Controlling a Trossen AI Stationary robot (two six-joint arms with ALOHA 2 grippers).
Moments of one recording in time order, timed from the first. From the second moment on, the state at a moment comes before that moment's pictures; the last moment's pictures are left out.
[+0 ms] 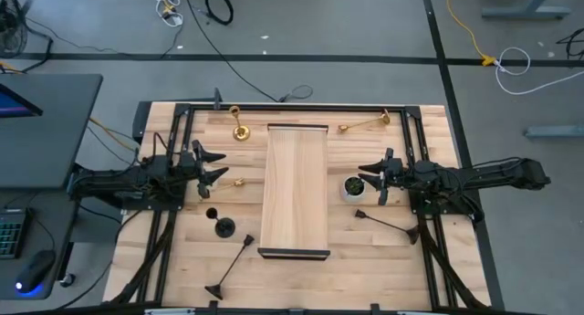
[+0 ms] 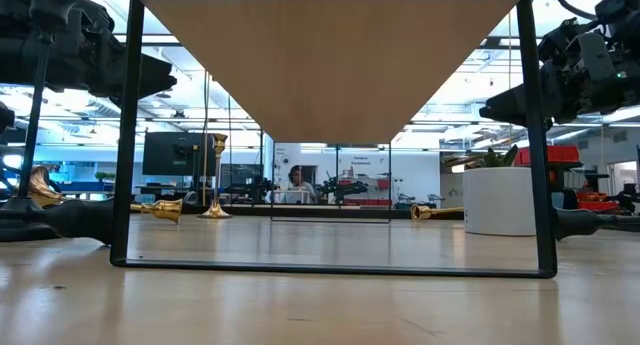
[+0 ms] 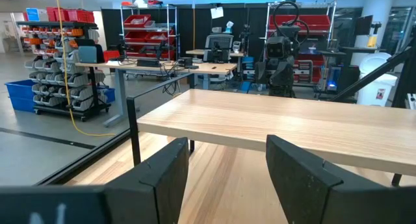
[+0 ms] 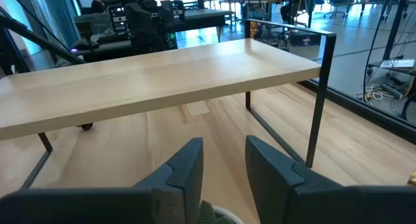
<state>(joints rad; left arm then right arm) 0.03 0.01 0.01 0.07 -0.27 -0.02 0.04 0.37 0.02 0.22 0.27 0.13</state>
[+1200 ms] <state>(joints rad) 0.36 0.10 0.01 0.09 -0.54 0.04 0.04 0.37 0.02 0.22 0.27 0.13</state>
